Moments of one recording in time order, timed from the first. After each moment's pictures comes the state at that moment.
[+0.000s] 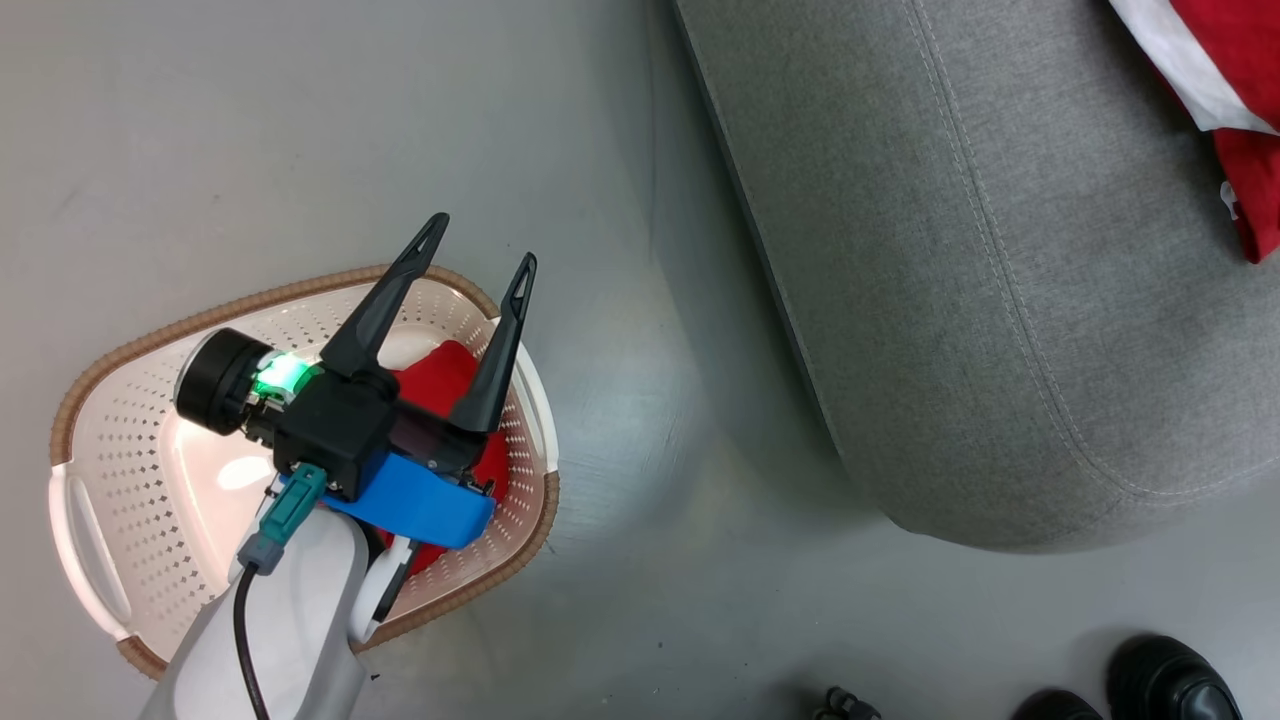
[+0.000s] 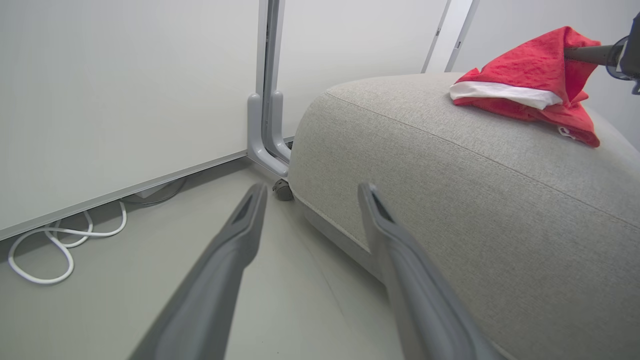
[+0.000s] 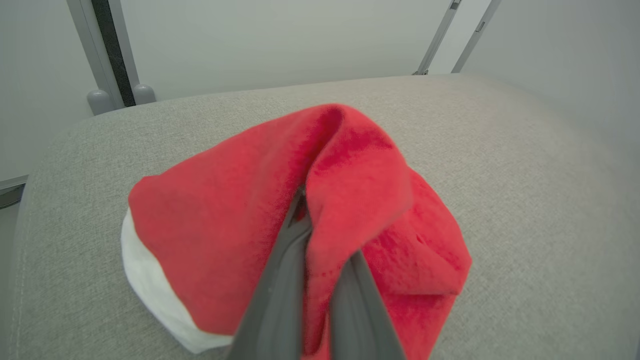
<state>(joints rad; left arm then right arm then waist) -0.43 0.27 -0.42 0.15 -0.19 -0.13 -0.26 -1.01 -0.33 -0.33 1.00 0.09 0.13 -0.26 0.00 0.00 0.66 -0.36</state>
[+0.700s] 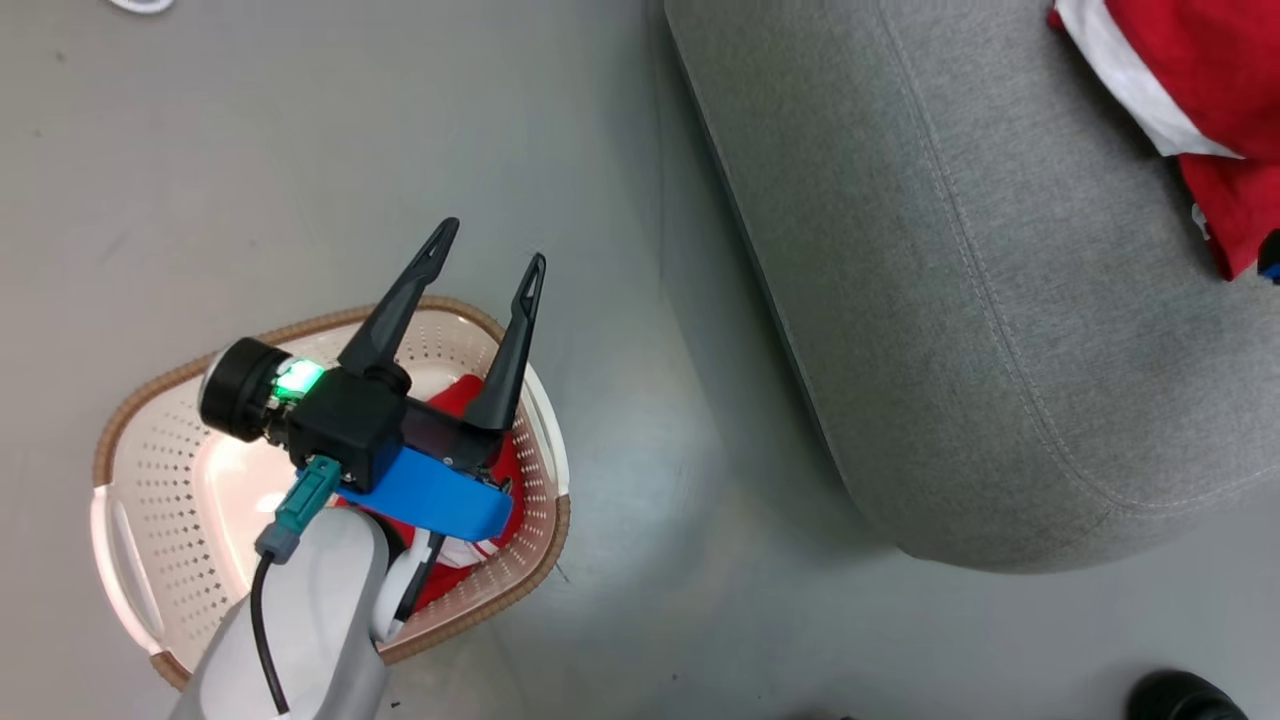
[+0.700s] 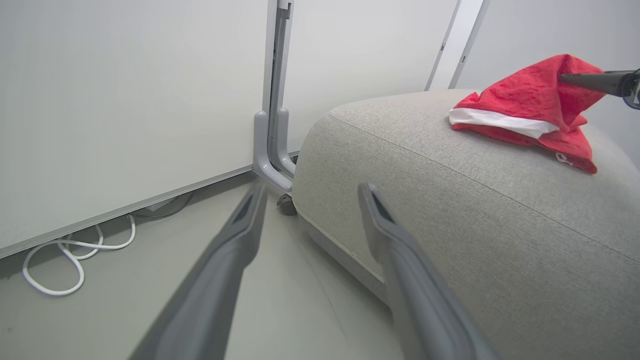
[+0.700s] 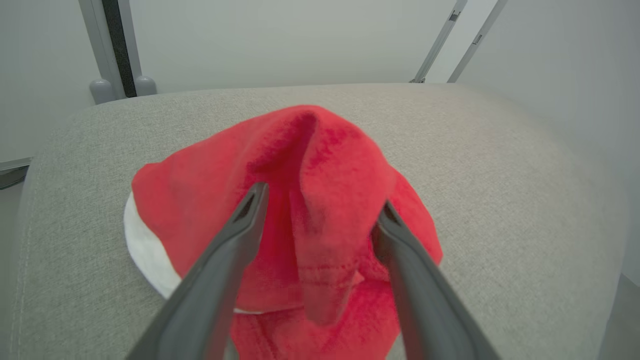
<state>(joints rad) -0.43 0.23 -0.40 0.19 -0.21 -0.13 -0.26 -0.96 -0.32 -0.36 1.00 -0.02 0.13 -0.26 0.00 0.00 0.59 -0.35</state>
